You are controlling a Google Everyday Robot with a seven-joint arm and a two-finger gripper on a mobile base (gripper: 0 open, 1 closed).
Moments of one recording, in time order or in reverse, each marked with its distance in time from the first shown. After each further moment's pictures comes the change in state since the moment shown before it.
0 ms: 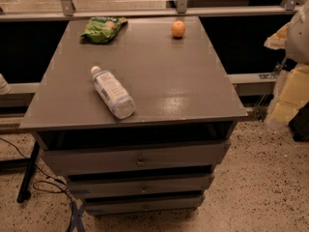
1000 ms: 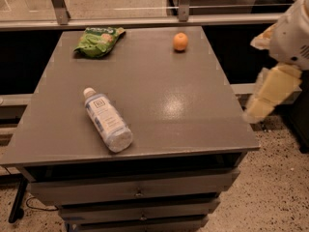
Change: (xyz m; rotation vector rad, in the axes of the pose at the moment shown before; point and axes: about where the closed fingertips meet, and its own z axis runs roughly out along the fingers) arm -0.025 -0.005 0.014 0.004 -0.107 0.039
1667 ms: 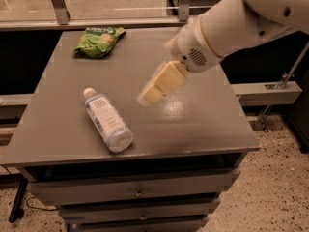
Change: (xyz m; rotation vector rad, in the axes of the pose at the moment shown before) arm -0.176 0.013 0.080 -0.141 -0.465 0.078
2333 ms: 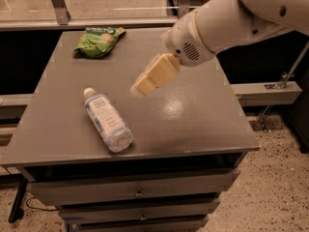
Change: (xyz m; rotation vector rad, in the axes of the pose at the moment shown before) arm -0.022 -0.012 0.004 0.053 -0.069 -0.001
